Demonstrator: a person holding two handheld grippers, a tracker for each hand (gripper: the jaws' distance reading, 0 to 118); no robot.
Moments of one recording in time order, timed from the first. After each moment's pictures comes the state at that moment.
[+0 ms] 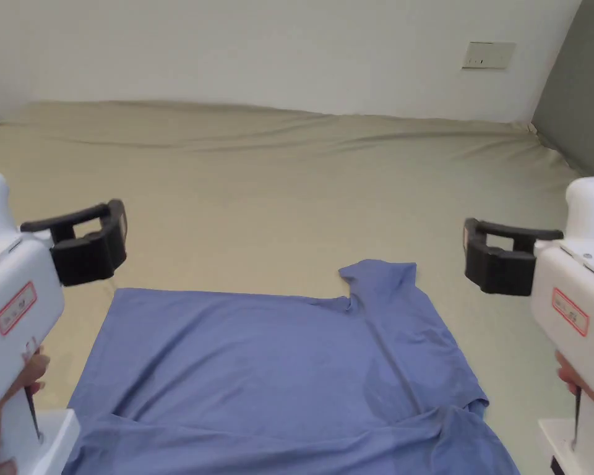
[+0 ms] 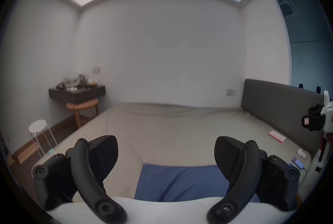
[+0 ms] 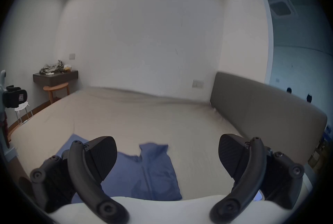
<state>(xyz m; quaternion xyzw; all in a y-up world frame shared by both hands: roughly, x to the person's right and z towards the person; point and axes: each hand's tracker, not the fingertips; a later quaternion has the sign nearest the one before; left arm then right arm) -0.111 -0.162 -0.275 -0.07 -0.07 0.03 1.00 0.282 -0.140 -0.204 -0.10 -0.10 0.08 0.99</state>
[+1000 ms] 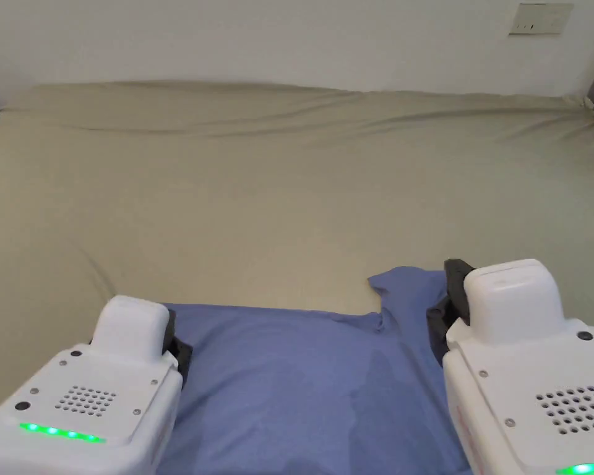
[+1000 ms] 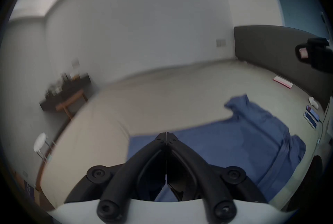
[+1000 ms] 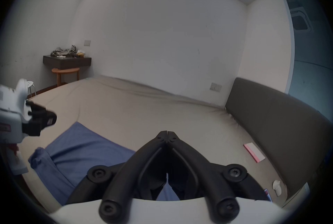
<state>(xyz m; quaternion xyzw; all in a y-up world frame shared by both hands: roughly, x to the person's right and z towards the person) -0.051 -0.312 -0.361 -0.25 -0.11 -0.09 0.96 0.240 -0.238 -0.292 -0.14 -0.05 0.12 0.98</state>
